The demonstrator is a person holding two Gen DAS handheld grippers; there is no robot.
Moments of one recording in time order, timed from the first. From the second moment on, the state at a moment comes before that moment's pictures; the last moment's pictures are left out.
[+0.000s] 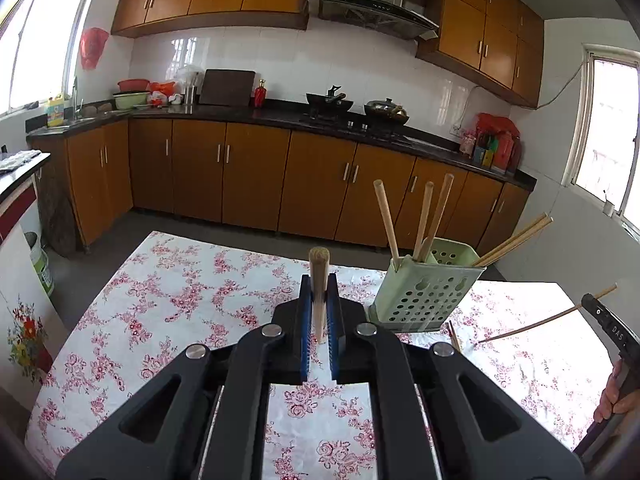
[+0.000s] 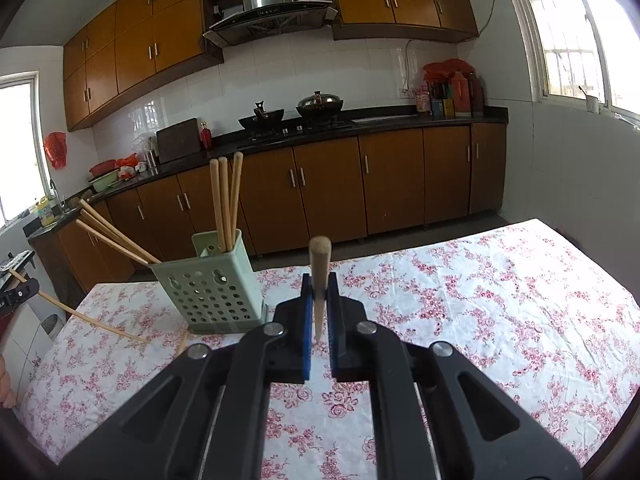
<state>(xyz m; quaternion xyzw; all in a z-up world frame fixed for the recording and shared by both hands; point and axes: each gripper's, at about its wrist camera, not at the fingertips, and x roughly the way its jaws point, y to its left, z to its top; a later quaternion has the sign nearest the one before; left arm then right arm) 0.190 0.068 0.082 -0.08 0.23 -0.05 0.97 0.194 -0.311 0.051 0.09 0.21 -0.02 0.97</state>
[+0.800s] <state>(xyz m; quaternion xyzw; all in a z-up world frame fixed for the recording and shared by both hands) 0.202 -0.006 0.189 -0.07 0.14 -0.13 0.98 0.197 -0.276 0.180 0.11 0.06 0.07 0.99</state>
